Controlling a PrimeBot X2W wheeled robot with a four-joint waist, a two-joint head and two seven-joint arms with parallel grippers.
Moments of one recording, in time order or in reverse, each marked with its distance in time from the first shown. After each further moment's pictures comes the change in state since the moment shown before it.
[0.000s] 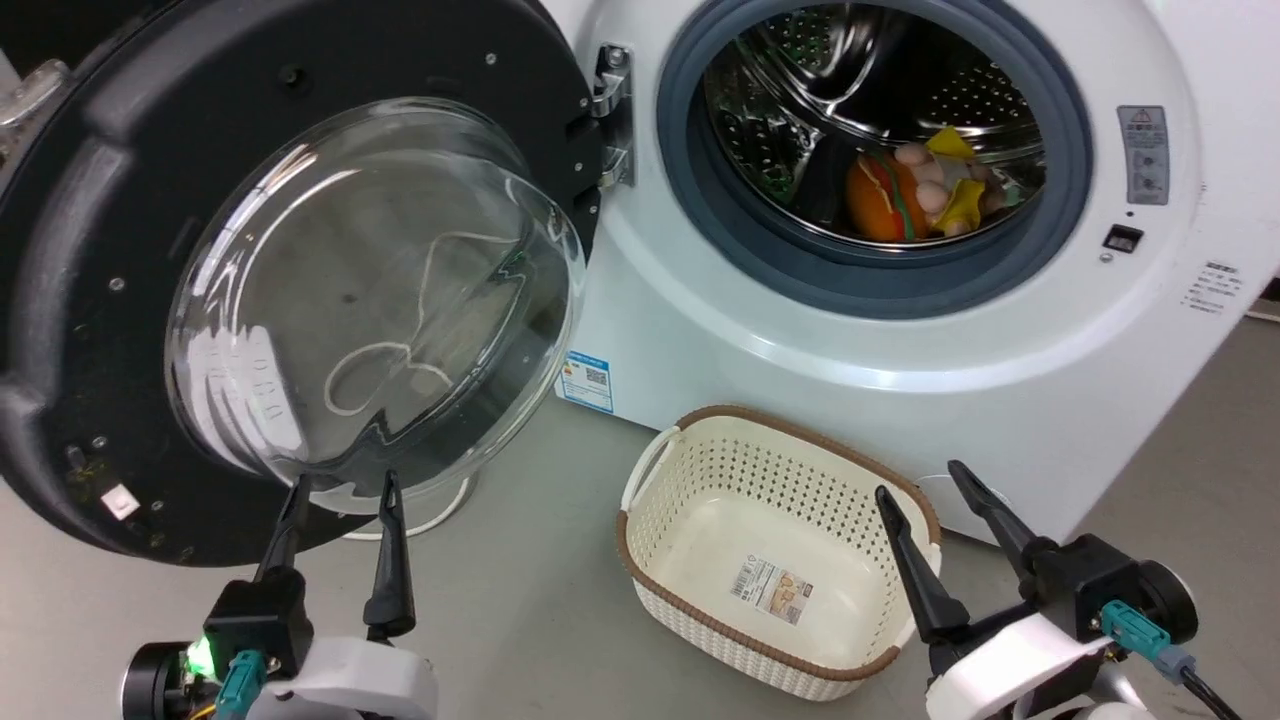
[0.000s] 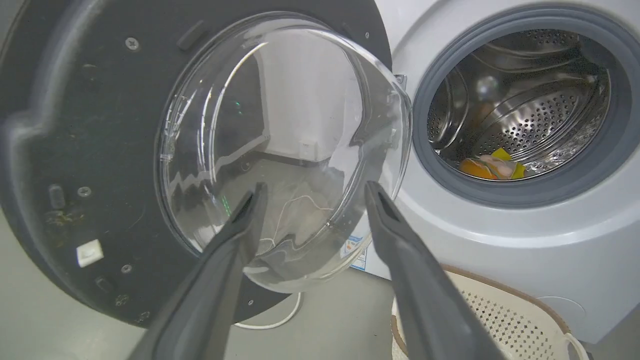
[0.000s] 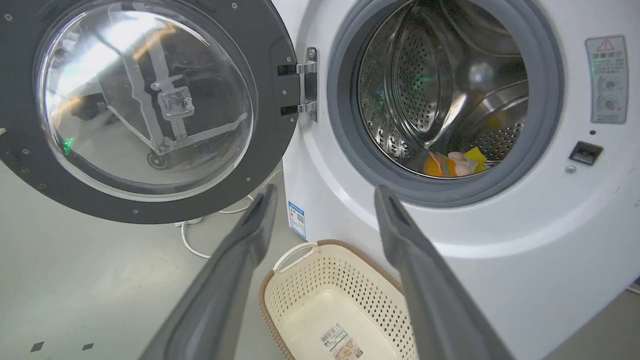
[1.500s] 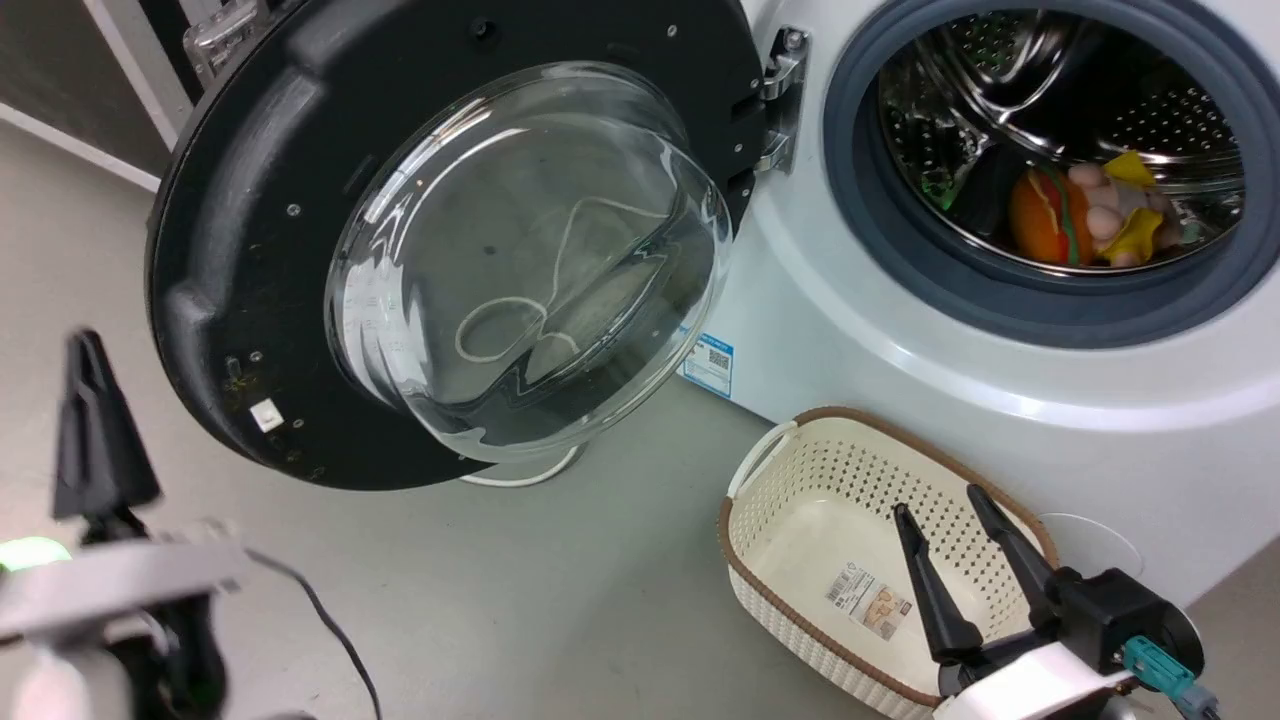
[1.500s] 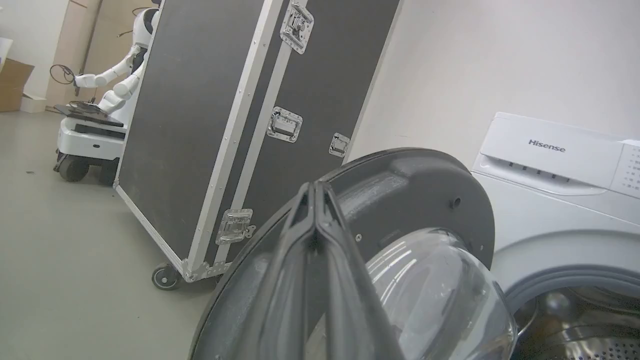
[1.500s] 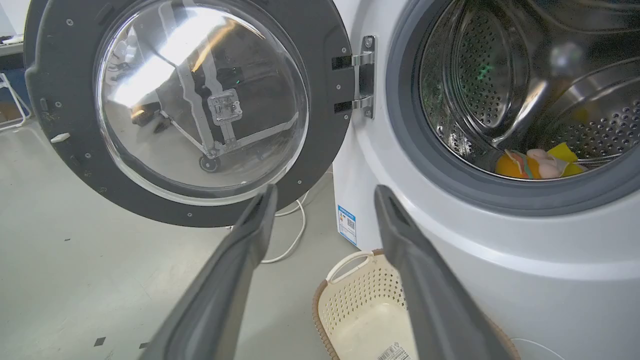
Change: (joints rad) left arm -0.155 0.008 0.254 -0.085 -0.328 -0.105 -0.093; right arm 0.031 -0.007 0.012 0.044 0.071 0.000 -0.092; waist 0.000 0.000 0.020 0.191
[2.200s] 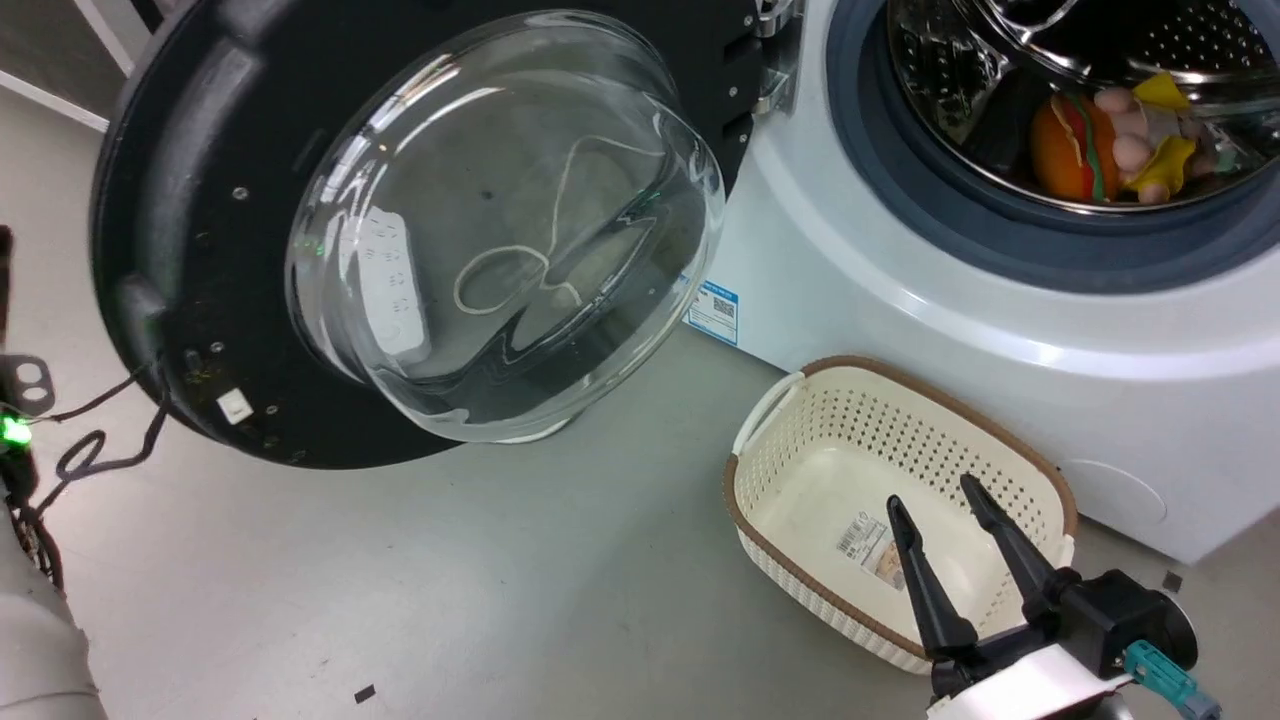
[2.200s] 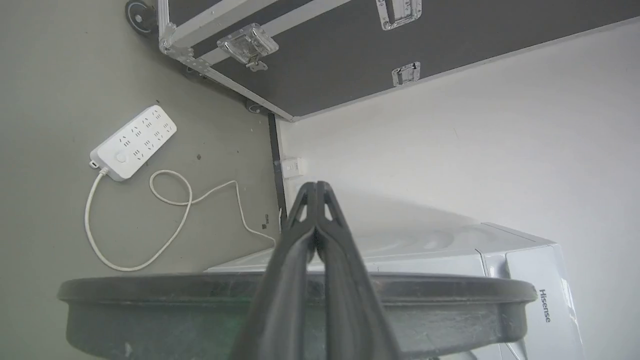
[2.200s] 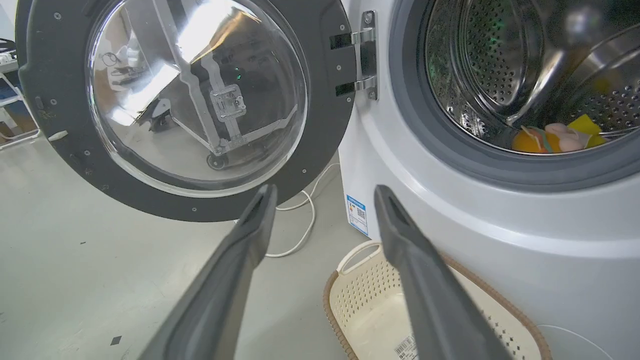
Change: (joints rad) left arm -0.635 0.242 0.291 0.754 -0.704 0.167 0.613; right arm -0.004 -0.035 0.055 -0.020 0.045 0.000 -0.043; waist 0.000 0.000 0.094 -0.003
